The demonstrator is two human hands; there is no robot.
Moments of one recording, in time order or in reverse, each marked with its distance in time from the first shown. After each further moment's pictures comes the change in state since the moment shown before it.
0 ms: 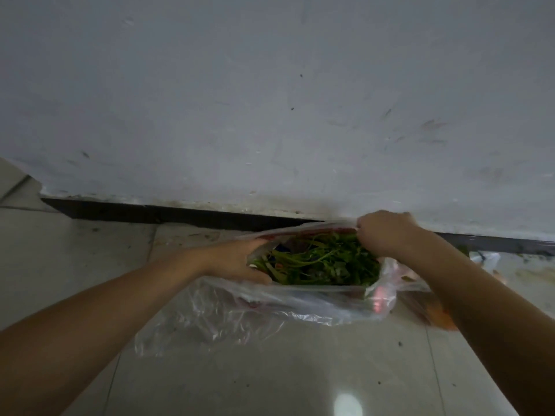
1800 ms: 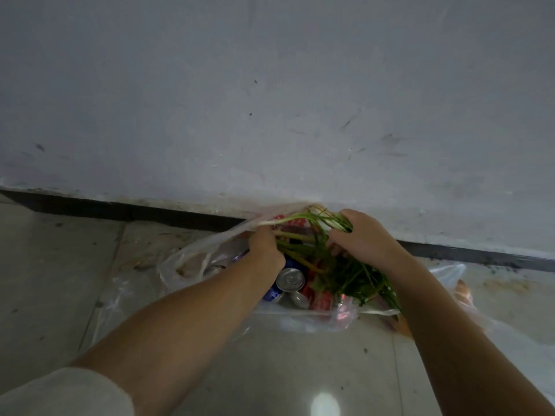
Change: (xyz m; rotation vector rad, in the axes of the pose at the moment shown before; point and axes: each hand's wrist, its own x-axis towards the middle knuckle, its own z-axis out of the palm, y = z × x) left_hand 0.116 0.102 0.034 -1.966 0.725 -0.520; right_hand -0.006 0.029 0.020 0.959 0.195 -0.051
